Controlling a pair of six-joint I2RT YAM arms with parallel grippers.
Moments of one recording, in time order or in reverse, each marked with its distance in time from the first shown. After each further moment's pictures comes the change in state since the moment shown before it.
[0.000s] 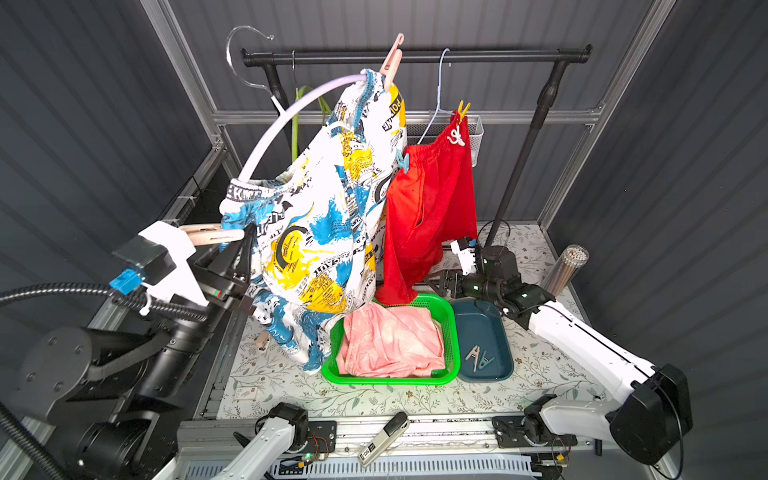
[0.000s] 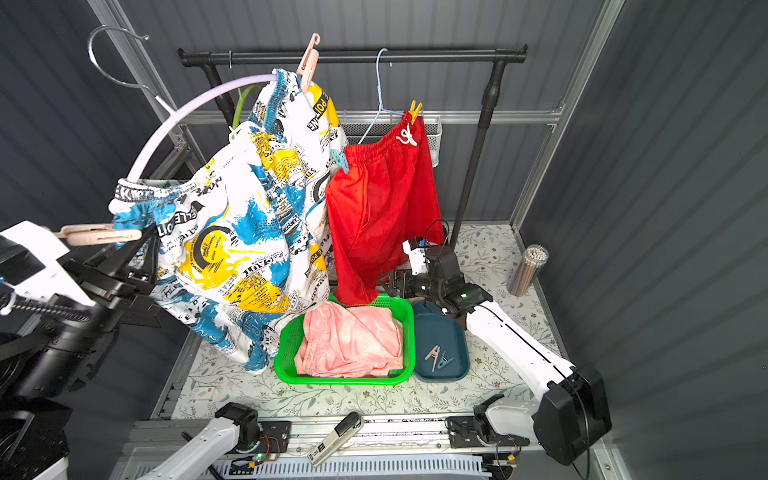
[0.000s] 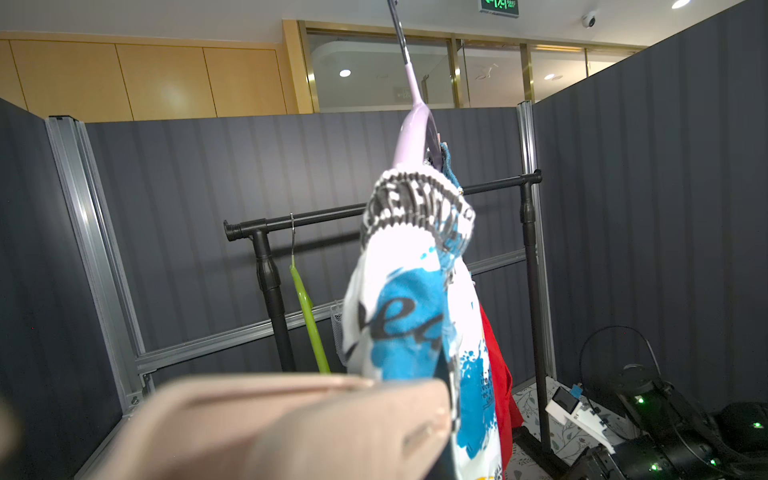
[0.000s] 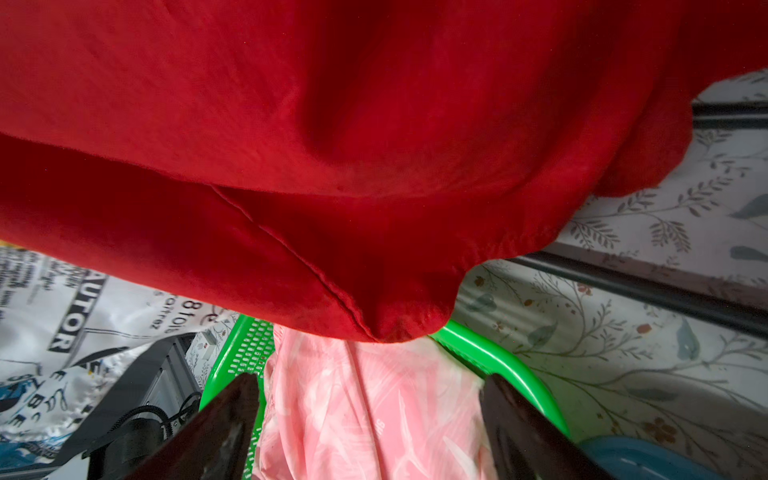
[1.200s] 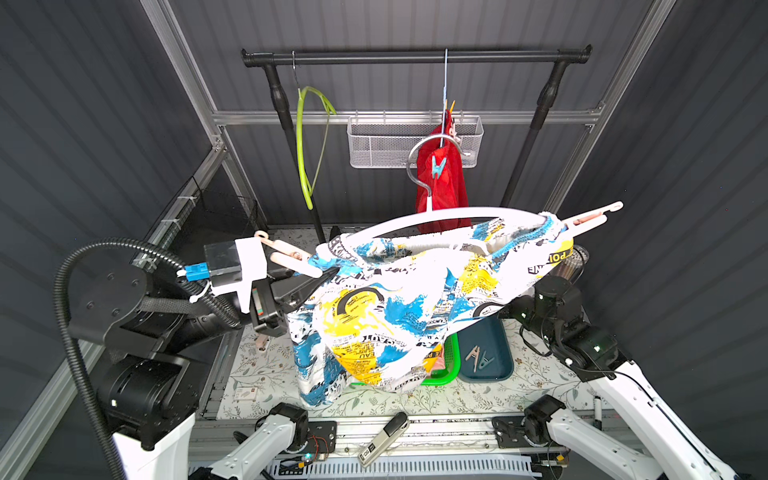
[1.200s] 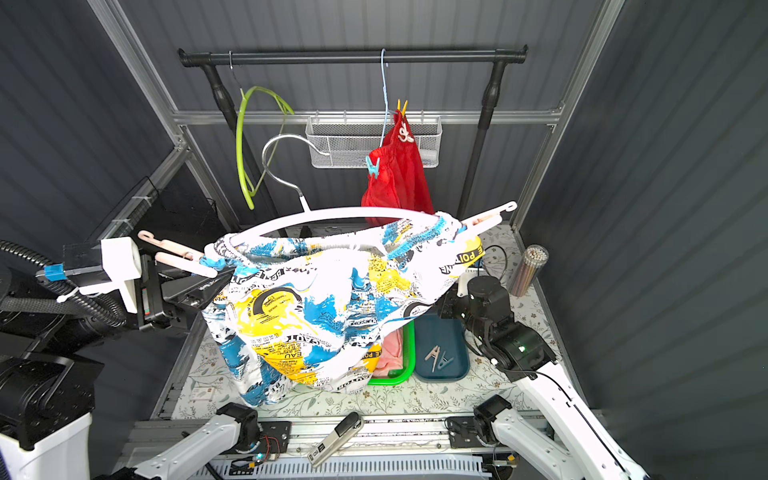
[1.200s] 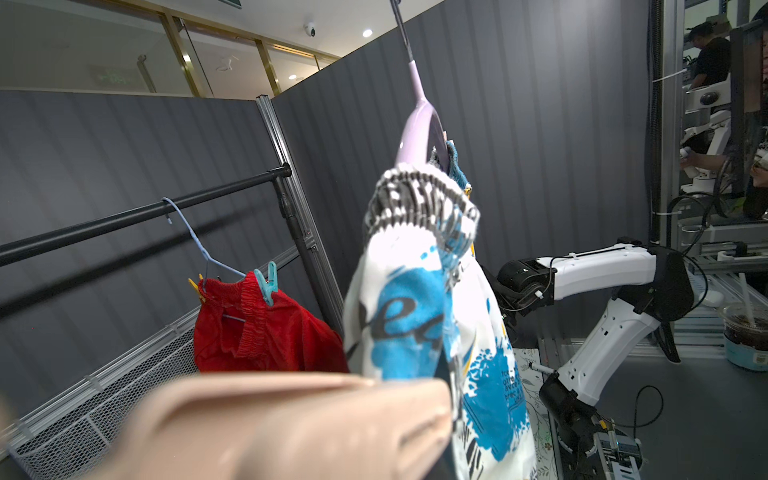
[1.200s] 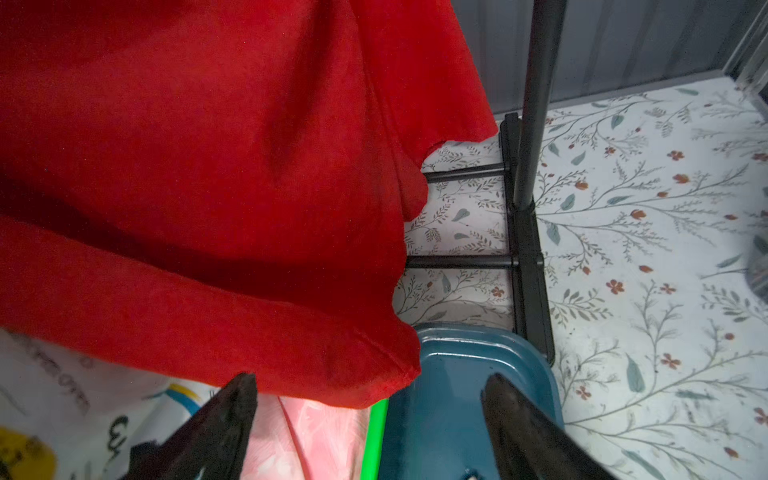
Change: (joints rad) left arm 0.000 0.148 0.011 0.005 0.766 -0.007; right arm 0.000 -0.449 -0.002 -0.346 0.475 -0.022
